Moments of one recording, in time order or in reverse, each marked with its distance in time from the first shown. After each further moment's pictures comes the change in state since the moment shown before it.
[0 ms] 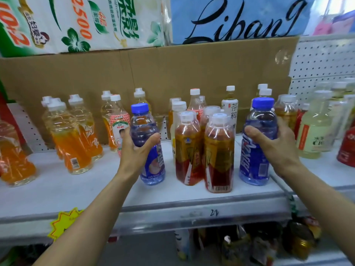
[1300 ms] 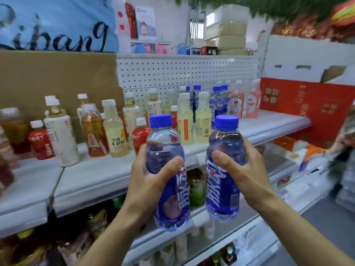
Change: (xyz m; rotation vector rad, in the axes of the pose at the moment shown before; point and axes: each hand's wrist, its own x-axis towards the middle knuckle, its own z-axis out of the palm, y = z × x) left_hand -0.310 0.130 0.454 -0.344 -0.586 0.032; right_hand -0.077 0.001 -0.471 -0.038 0.083 0.013
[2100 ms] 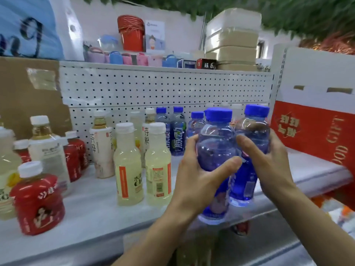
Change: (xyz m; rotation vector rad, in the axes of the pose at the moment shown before) left_hand 0.237 -0.099 0.251 0.026 -0.036 0.083; right_hand 0.281 0.126 -0.173 0.072 0.062 -0.136
